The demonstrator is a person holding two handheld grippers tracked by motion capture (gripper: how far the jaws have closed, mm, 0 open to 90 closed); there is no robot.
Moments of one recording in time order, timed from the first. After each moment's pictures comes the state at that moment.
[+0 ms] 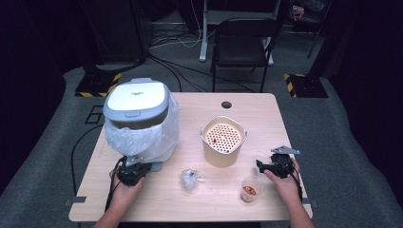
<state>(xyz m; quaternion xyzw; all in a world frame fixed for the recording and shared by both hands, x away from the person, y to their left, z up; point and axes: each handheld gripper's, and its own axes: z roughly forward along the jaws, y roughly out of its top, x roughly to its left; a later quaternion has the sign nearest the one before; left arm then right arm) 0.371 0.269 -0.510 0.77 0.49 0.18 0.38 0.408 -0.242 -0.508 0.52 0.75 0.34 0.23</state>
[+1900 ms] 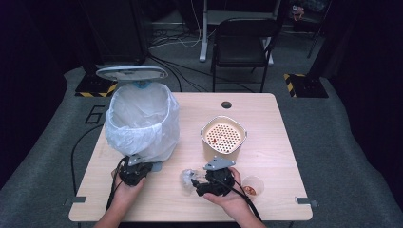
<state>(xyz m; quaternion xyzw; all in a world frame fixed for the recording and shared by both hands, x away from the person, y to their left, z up) 0.375 0.268 -0.513 0.78 0.47 0.18 0.37 0.334 -0.037 -0.446 0.36 0.83 0.40 0.14</state>
